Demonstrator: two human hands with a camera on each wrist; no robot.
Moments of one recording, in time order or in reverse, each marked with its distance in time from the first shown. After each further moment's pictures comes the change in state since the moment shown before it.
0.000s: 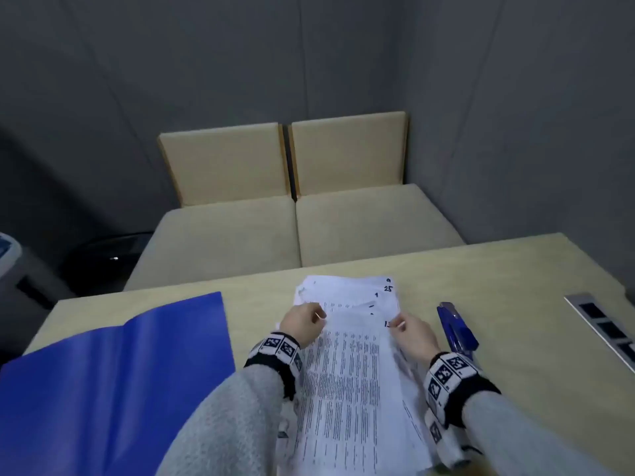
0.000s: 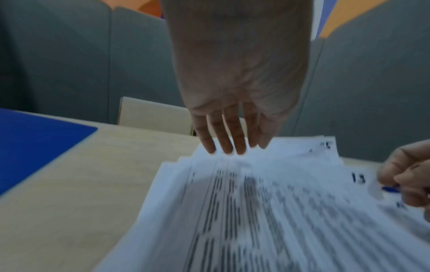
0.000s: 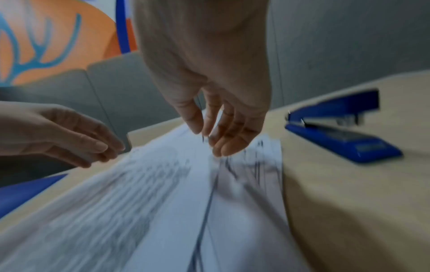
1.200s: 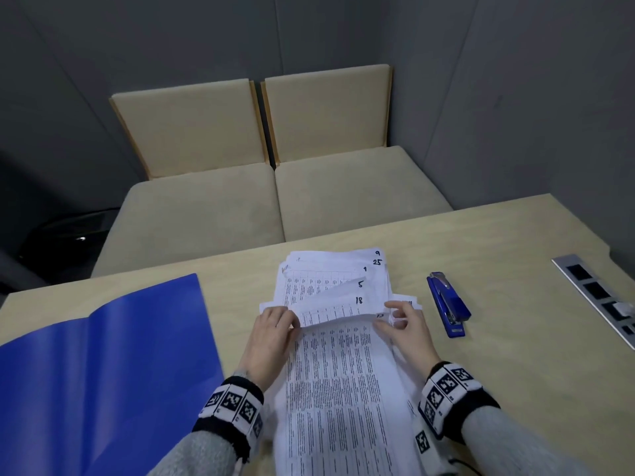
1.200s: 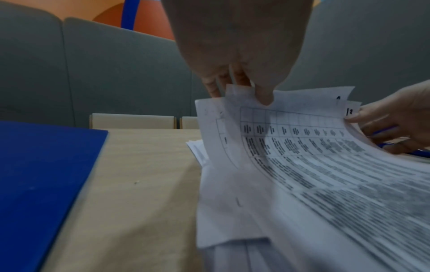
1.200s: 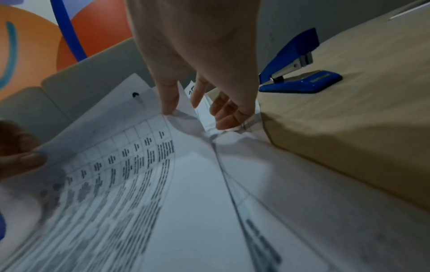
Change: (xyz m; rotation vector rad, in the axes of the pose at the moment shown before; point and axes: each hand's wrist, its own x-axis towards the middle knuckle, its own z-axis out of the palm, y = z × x) left_hand -0.057 -0.046 0.022 0.197 0.323 0.423; right_hand -0.025 0.030 0.026 0.462 0.105 0.042
